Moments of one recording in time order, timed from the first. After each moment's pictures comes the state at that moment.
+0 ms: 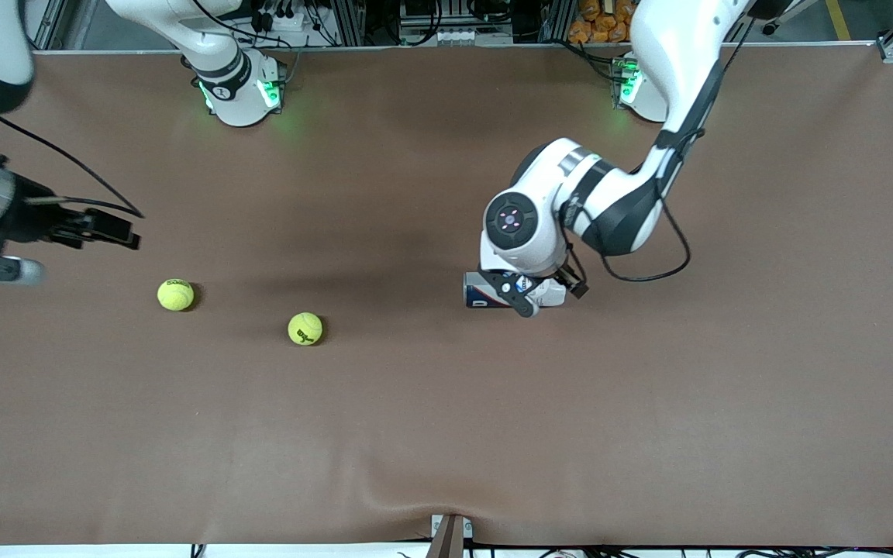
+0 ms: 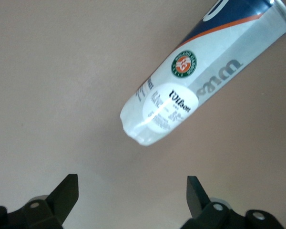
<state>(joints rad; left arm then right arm) -0.52 0.63 -0.19 -1.42 0.29 1.68 0.12 0.14 0.14 -0.10 -1.56 0.14 1.58 0.10</state>
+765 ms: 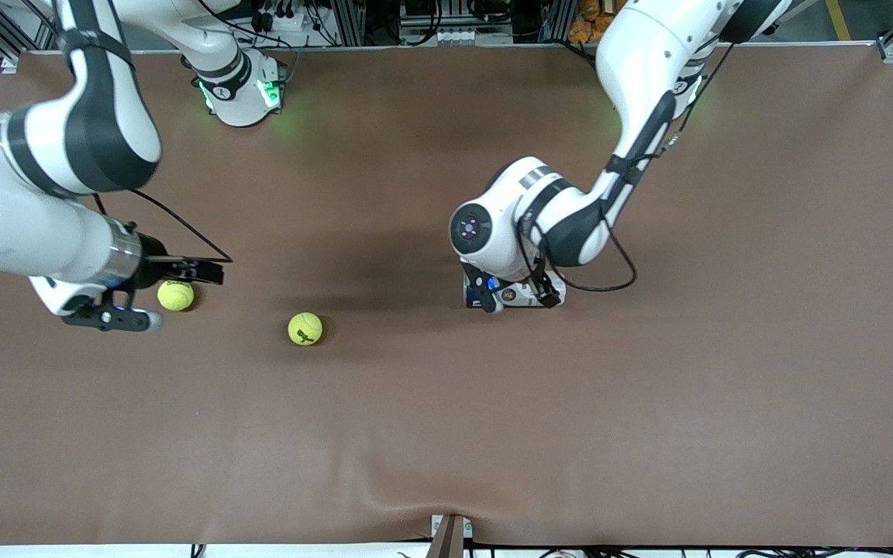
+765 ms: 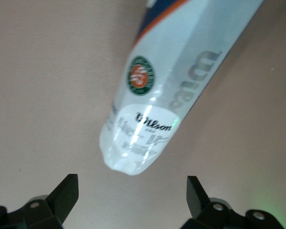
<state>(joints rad) -0.58 0.72 -0.19 -1.44 0.40 1.71 0.30 0.26 0.31 -0.10 -1.56 0.15 1.69 0.23</state>
